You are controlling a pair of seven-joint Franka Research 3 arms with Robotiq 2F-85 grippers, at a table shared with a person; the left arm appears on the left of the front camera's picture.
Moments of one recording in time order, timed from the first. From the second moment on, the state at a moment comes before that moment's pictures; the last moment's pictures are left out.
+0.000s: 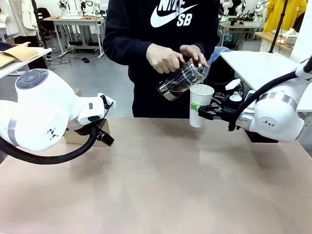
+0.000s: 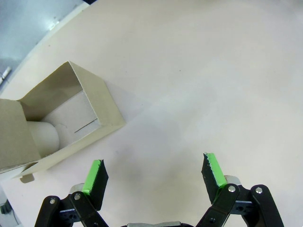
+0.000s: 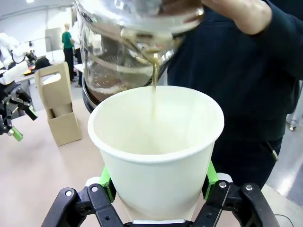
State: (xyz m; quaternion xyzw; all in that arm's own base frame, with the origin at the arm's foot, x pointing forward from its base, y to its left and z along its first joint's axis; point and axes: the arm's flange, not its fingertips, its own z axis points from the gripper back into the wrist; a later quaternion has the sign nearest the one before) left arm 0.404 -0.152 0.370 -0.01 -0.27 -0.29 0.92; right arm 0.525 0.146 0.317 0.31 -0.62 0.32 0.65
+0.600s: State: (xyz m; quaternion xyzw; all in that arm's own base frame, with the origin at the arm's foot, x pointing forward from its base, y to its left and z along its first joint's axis) left arm 0.404 -0.152 0.370 -0.01 -0.27 -0.29 0.92; right arm 0.525 0.146 0.317 0.31 -0.62 0.32 0.65
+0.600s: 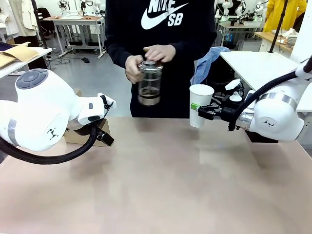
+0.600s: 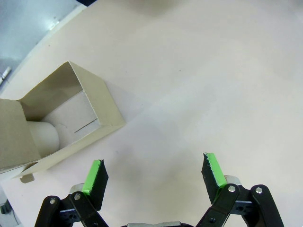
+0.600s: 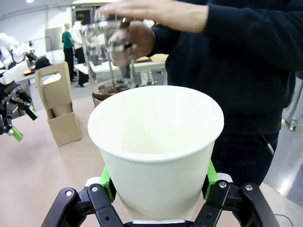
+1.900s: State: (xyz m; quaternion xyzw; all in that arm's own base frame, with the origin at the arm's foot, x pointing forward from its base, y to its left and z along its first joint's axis) left arm 0.404 -0.152 0.370 -0.01 -0.27 -0.29 0.92; right arm 0.525 0.146 0.317 0.31 -0.62 0.32 0.65
